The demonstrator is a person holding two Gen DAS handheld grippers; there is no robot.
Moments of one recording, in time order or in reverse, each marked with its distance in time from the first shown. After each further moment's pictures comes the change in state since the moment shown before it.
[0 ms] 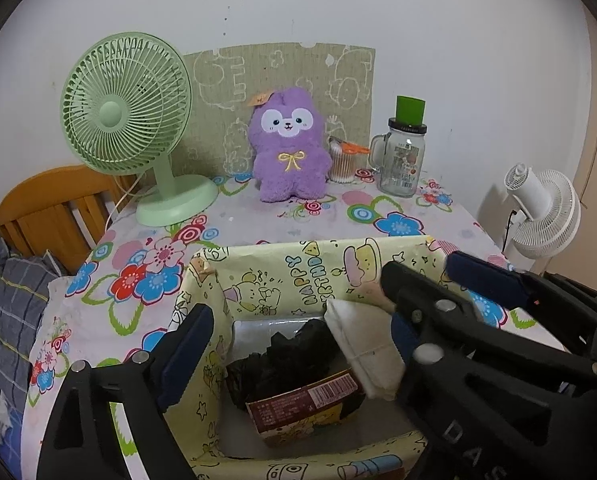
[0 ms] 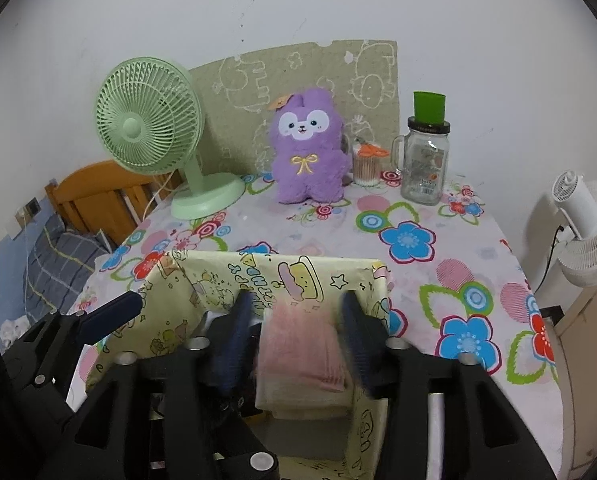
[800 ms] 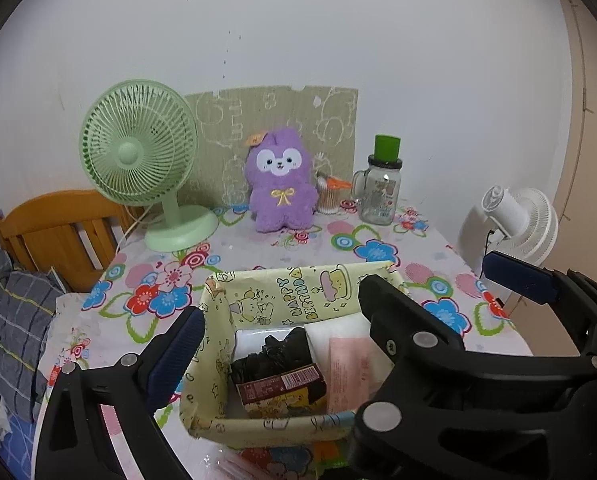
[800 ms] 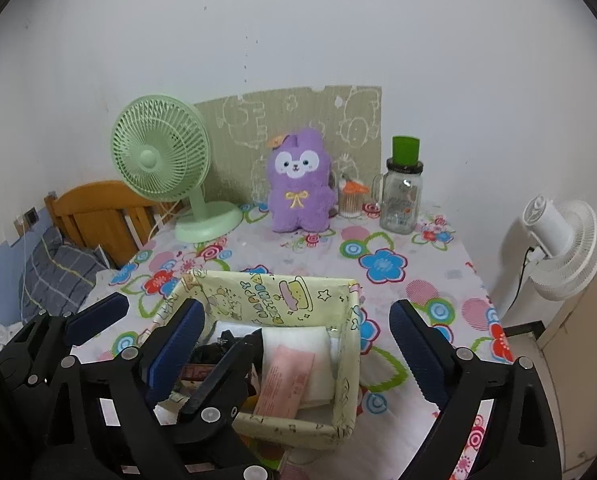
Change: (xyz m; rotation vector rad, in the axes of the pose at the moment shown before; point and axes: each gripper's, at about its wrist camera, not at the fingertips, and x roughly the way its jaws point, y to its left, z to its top) left arm -0.066 -0.008 0.000 0.011 -0.108 -0.028; right arm -0.076 0.011 0.002 -0.018 -0.107 -0.048
